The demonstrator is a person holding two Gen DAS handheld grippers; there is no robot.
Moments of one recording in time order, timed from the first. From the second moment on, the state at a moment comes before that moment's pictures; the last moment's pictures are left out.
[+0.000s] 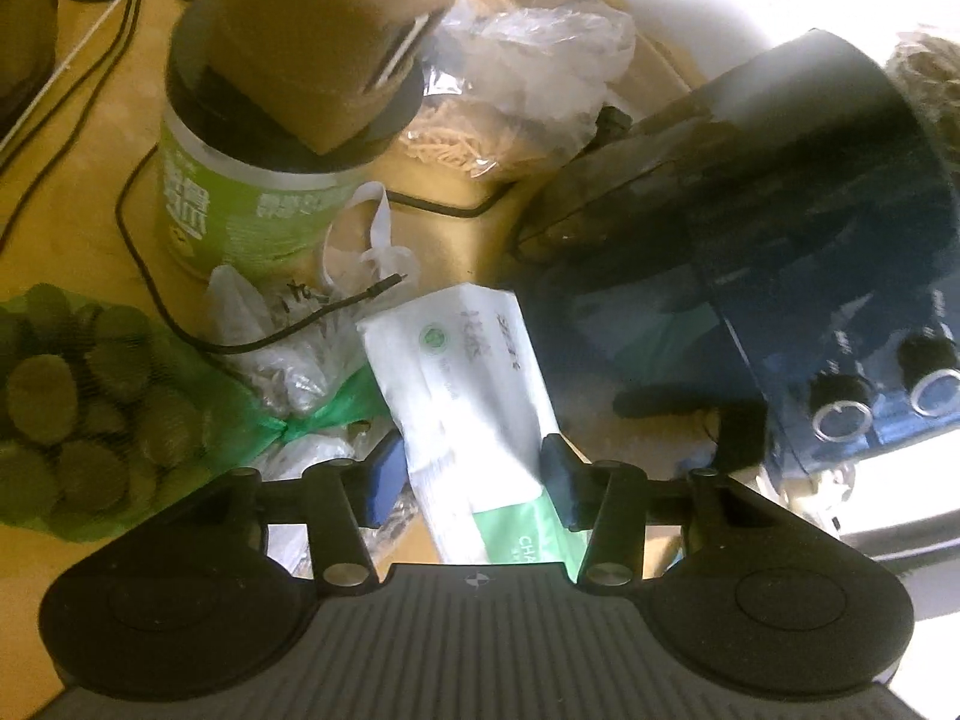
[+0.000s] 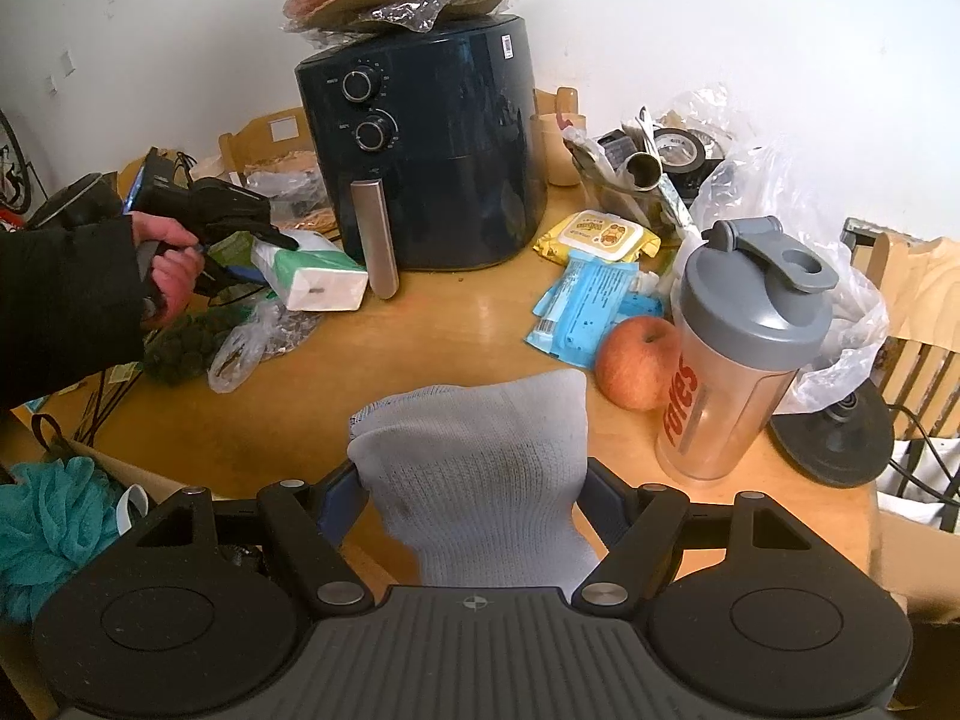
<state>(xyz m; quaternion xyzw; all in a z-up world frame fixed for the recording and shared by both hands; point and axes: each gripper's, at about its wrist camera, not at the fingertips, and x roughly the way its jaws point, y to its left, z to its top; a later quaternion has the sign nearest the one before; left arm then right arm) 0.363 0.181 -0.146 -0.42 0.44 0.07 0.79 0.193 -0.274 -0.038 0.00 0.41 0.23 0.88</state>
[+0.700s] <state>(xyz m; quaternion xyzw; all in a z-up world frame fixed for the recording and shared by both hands) 0.279 0.148 -0.049 -0.30 0.40 -0.05 0.86 0.176 -0.280 -0.018 0.00 0.39 0.27 0.88</state>
